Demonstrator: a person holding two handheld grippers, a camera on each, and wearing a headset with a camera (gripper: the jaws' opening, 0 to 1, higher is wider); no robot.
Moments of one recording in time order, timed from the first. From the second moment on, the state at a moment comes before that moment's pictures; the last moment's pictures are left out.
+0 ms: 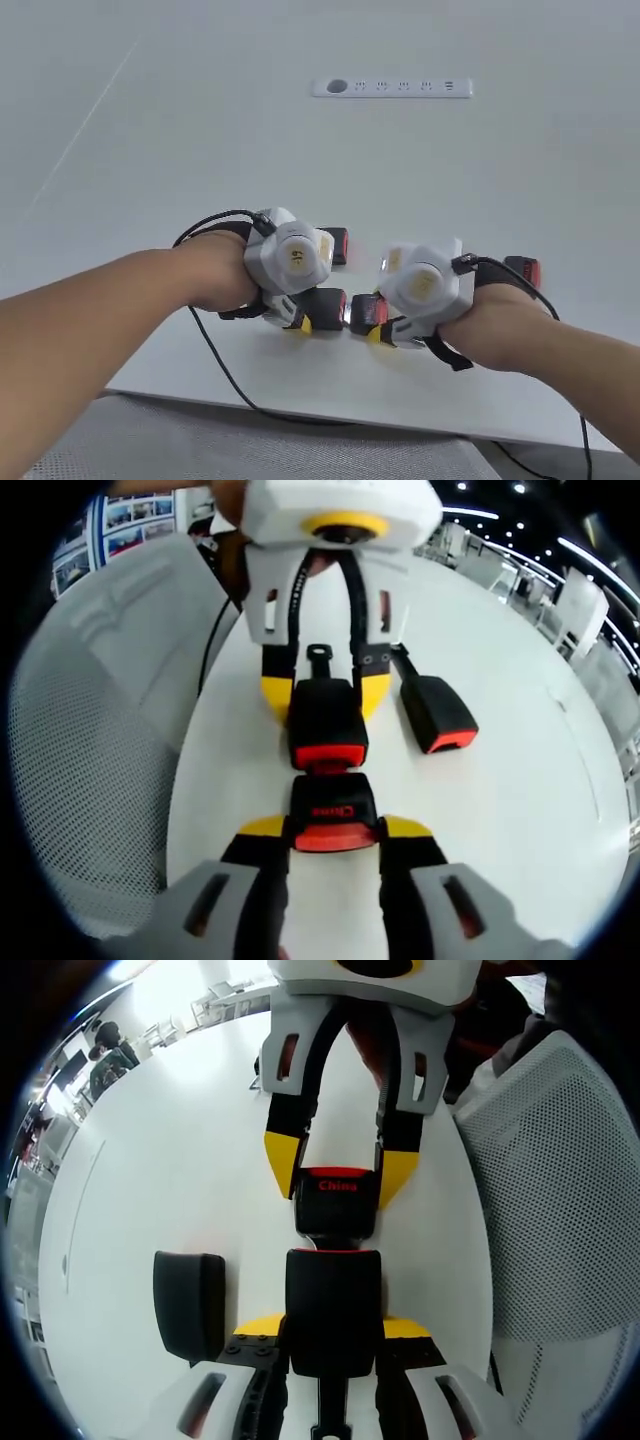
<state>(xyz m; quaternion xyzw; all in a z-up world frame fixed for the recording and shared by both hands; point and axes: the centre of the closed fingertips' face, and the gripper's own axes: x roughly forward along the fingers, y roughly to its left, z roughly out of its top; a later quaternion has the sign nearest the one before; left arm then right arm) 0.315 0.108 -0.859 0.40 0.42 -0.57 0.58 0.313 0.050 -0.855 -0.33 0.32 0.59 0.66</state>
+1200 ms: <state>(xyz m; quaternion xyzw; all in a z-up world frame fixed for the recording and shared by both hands) 0.339 0.108 -0.817 0.34 0.38 -0.55 0.66 0.329 0.038 -0.811 -0.31 0.29 0.59 0.69</state>
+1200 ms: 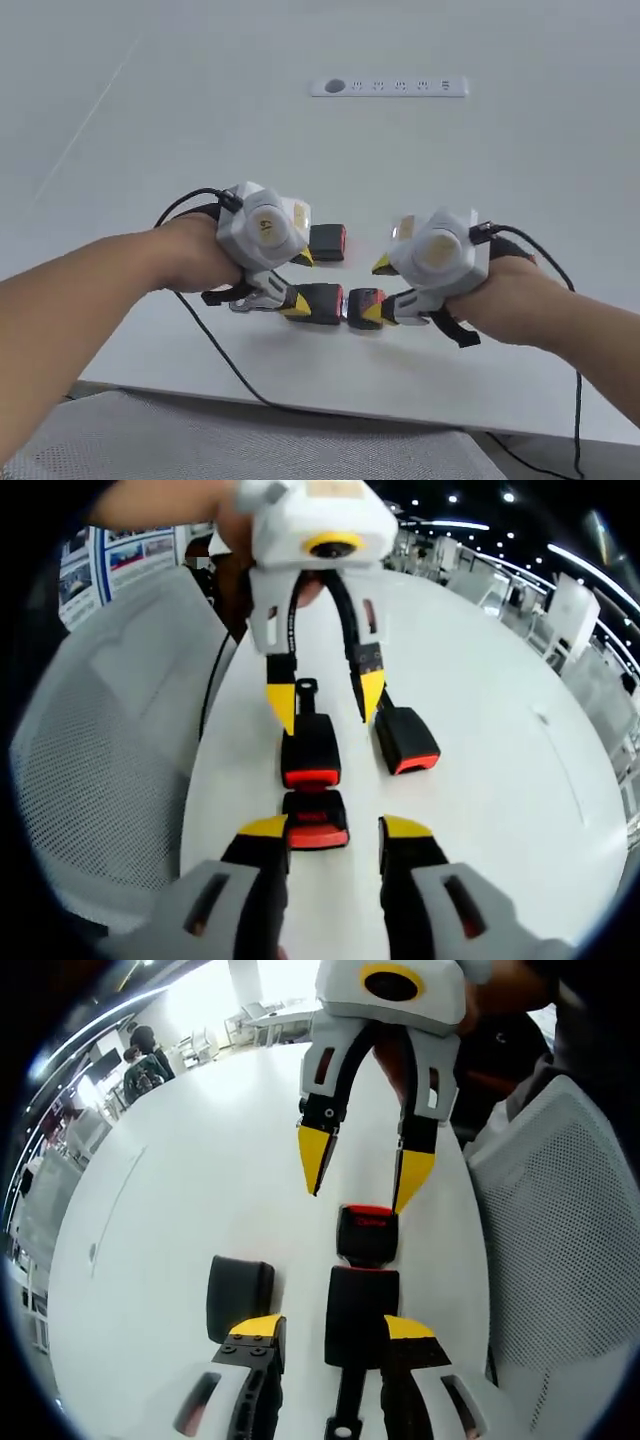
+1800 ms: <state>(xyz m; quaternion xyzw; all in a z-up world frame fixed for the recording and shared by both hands) 0.394 0.111 -0.815 0.34 0.37 -0.53 0.69 0.379 -0.081 -0.818 -0.34 0.33 0.52 0.71</state>
